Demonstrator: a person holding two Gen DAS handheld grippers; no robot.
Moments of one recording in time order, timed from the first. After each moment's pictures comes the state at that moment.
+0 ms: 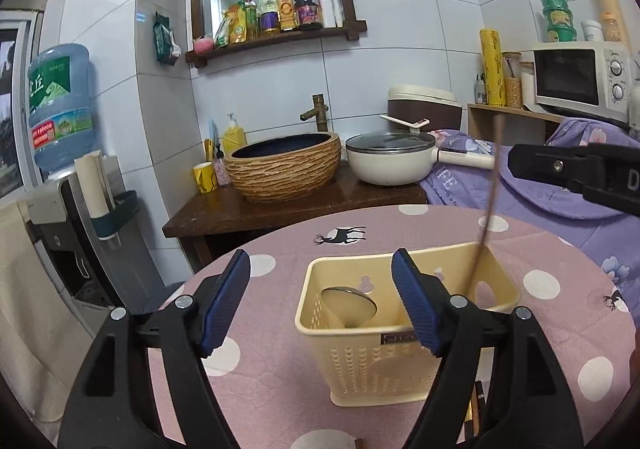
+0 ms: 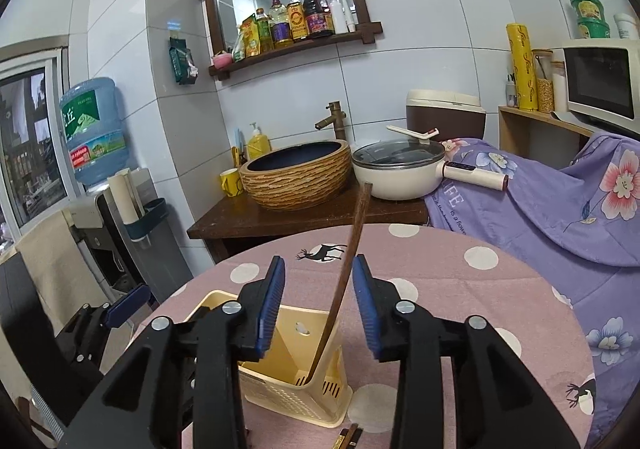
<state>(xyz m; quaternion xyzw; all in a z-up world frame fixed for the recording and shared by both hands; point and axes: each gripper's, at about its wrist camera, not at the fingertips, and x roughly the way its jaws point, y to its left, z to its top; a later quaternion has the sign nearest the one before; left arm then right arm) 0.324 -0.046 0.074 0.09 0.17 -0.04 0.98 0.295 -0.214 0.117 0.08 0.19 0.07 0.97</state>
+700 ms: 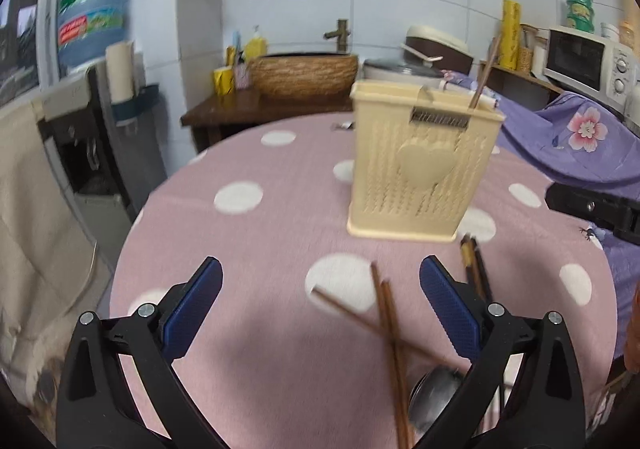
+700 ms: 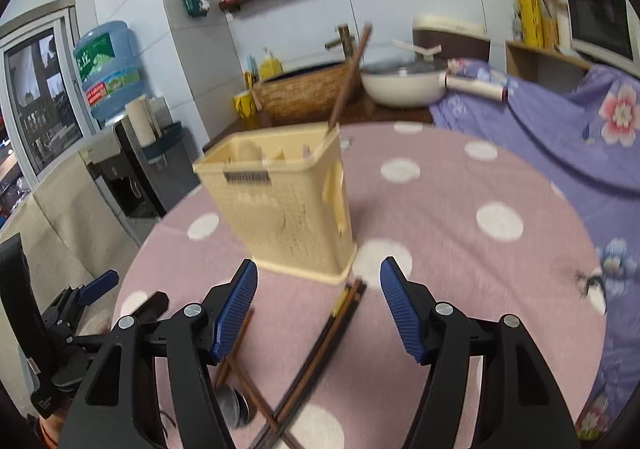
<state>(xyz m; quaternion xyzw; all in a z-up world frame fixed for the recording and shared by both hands) 0.217 0.016 -0.007 0.00 0.30 -0.02 0.95 0.219 -0.216 0.024 0.08 0.34 0.10 0.93</state>
